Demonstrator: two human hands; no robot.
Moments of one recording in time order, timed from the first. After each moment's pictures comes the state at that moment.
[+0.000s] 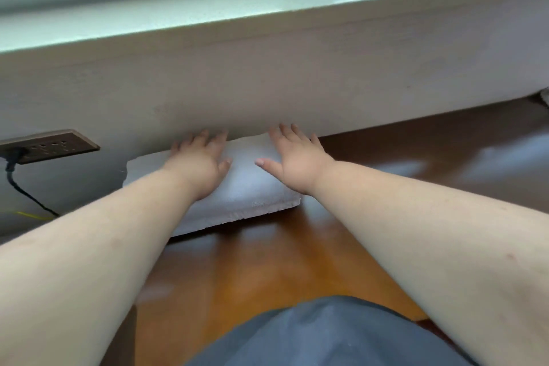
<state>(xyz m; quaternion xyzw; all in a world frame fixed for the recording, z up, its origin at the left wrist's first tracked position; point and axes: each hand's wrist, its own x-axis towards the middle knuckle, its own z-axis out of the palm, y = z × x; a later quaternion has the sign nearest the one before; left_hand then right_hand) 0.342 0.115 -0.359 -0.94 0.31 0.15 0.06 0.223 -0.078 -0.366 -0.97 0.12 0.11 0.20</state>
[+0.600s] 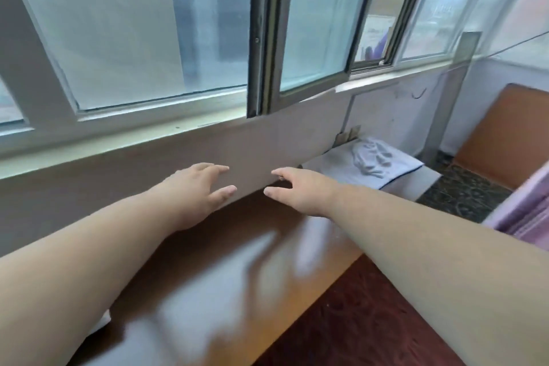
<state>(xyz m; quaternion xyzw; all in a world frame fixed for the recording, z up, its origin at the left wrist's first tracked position) 0.067 -0.149 -0.138 -0.80 0.58 0.07 -0.12 -0.136 -0.305 -0.140 -0.91 0.35 -0.02 0.22</state>
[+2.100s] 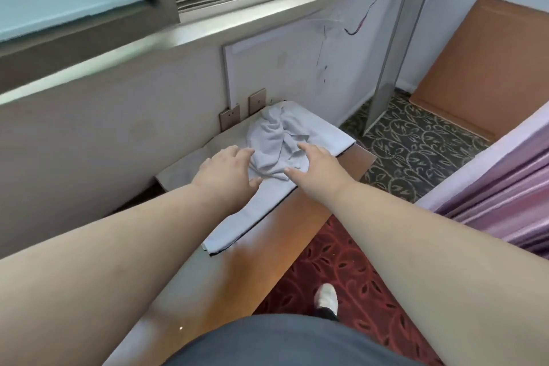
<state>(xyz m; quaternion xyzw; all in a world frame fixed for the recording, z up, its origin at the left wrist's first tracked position) -0.207 -0.762 -0.267 -0.77 0.63 0.07 -0.08 -0.400 -0.841 -0.257 -0.80 0.53 -0.11 0.27</state>
